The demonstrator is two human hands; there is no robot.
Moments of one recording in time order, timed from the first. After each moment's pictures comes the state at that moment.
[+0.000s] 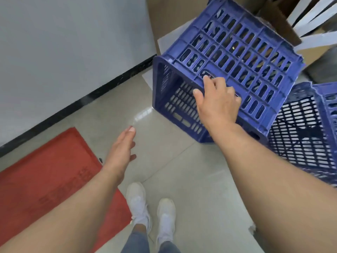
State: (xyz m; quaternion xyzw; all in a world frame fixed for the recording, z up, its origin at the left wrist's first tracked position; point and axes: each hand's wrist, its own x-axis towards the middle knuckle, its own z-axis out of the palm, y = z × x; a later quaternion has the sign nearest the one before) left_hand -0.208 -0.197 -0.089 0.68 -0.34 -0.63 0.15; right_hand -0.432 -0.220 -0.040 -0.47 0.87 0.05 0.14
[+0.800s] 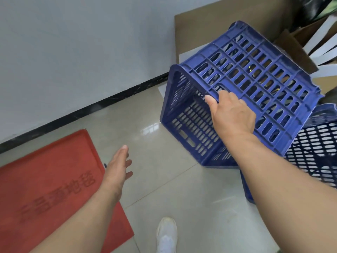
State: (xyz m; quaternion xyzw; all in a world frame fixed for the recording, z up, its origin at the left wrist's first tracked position) left_hand -0.160 -0.162 -0.132 0.71 -0.26 -0.61 0.24; right_hand -0.417 -0.210 -0.055 -0.54 0.84 0.03 0.07
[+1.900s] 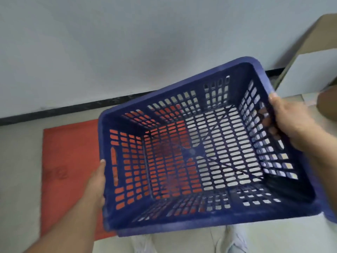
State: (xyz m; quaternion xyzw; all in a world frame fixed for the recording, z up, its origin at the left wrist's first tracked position) left_hand 0.264 -0.024 -0.159 0.77 0.01 -0.55 0.33; right_hand -0.117 -0.173 -0.045 -0.41 0.82 -0.19 0.36
